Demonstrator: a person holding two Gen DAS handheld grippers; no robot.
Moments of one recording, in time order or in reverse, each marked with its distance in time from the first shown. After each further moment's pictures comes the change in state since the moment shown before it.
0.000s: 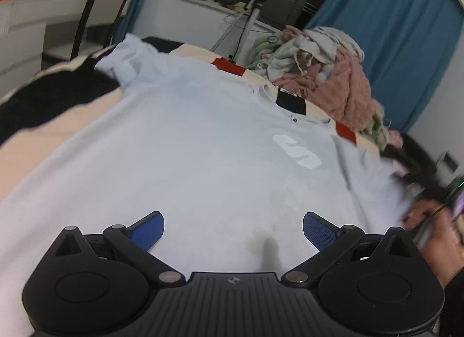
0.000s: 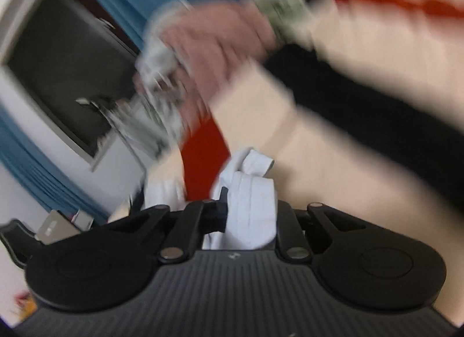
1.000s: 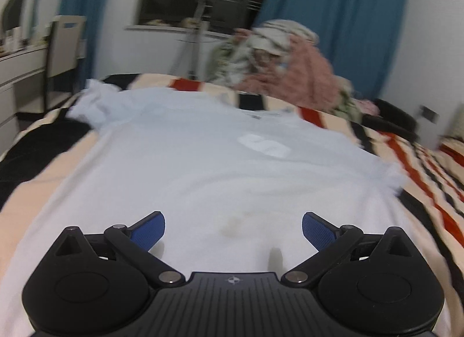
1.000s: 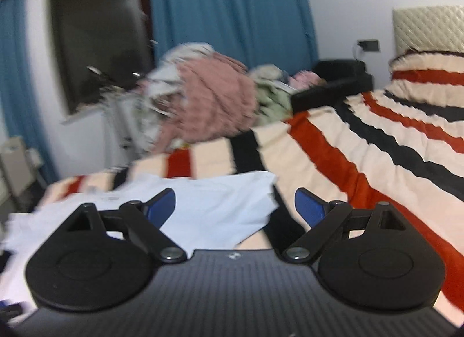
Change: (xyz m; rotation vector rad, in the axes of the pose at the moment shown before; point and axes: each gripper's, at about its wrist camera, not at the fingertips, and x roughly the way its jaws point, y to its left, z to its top) left arm -0.047 -0.030 -0.017 0.260 -0.031 -0.106; right arm -0.298 0.073 -0.022 -0.448 -0.122 -0.169
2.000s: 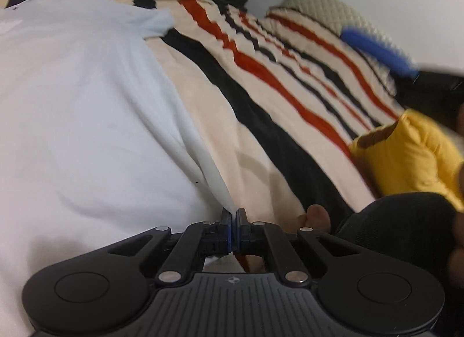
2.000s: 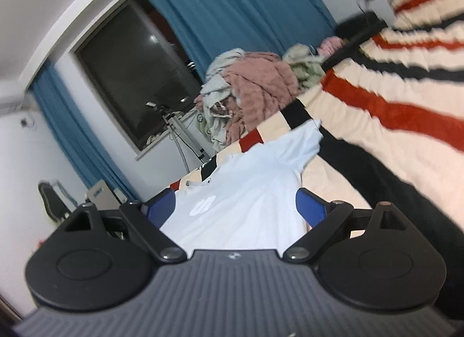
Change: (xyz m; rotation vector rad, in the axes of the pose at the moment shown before) left arm -0.008 -0.217 -0.135 0.247 0.459 -0.654; right arm -0.150 -0.016 -0.076 0.278 -0.004 0.255
